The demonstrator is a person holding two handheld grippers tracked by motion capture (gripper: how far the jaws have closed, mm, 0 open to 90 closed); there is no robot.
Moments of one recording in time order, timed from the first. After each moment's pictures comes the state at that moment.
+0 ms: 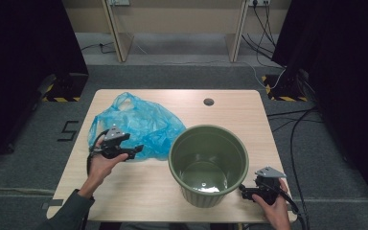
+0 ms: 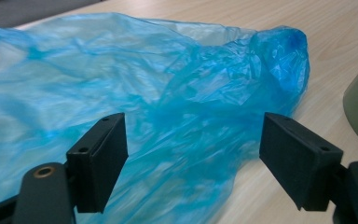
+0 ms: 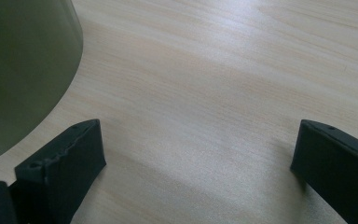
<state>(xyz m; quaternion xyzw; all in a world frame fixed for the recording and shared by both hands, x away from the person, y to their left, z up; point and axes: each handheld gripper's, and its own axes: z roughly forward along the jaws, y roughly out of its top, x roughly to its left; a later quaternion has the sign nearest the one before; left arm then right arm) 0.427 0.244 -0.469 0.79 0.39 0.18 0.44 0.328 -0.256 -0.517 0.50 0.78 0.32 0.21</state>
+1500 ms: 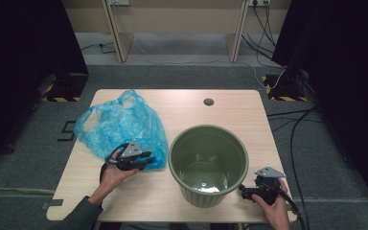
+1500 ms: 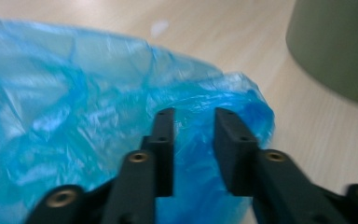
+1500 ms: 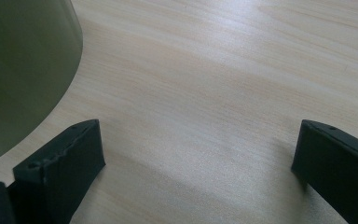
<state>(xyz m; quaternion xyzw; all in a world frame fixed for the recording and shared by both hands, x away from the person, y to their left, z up) 0.402 0.228 -0.503 0.86 0.26 0.17 0.41 0.328 -0.255 -0.517 0.50 0.78 0.32 0.21</state>
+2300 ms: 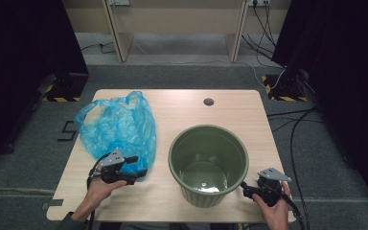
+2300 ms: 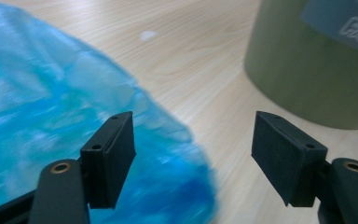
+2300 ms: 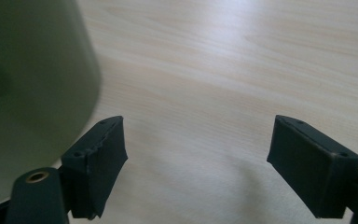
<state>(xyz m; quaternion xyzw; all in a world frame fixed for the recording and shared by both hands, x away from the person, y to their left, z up) 0.362 0.243 -0.493 0.81 0.31 0.12 0.49 0.310 -0.249 -0.495 0.52 0.74 0.35 0.23</state>
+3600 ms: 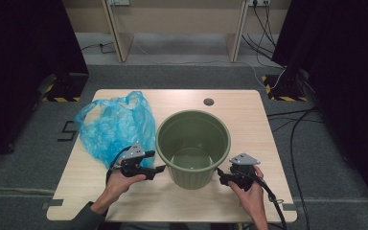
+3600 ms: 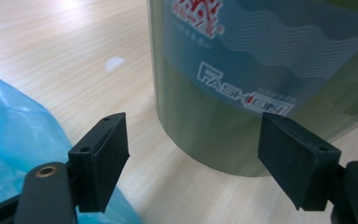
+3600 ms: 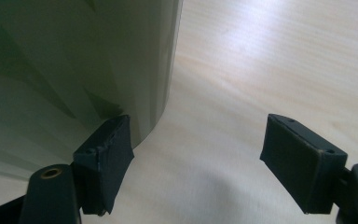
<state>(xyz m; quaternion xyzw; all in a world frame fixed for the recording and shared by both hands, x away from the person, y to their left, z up) 0.385 0.195 -0.479 0.81 0.30 0.12 0.49 0.355 -0.177 -0.480 0.46 0.79 0.34 0.23</state>
